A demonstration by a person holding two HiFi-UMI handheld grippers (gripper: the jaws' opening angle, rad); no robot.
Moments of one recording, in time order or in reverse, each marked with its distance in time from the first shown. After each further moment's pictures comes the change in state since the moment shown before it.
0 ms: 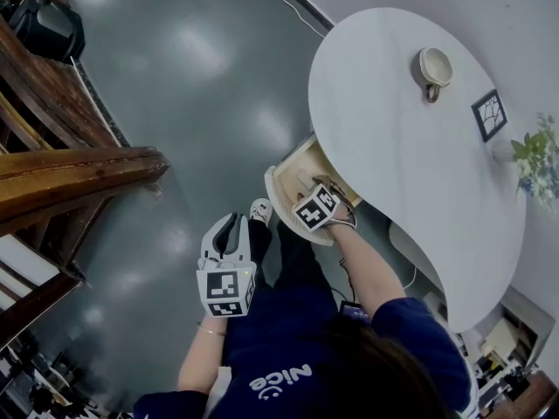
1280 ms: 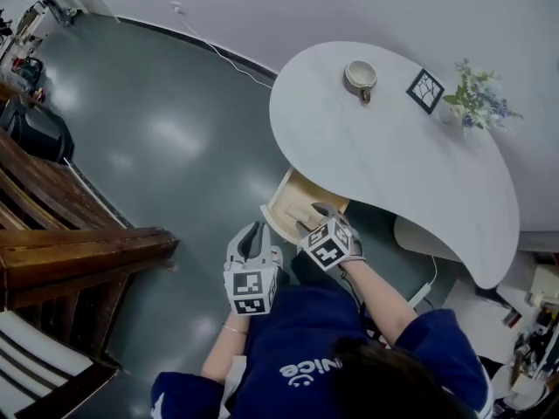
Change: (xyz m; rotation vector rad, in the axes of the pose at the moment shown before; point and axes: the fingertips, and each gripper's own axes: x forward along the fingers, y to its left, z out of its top) left arm -0.010 -0.044 0.059 0.167 -0.160 -0.243; right arm -0.164 0.022 0.034 0.223 -0.328 -0.192
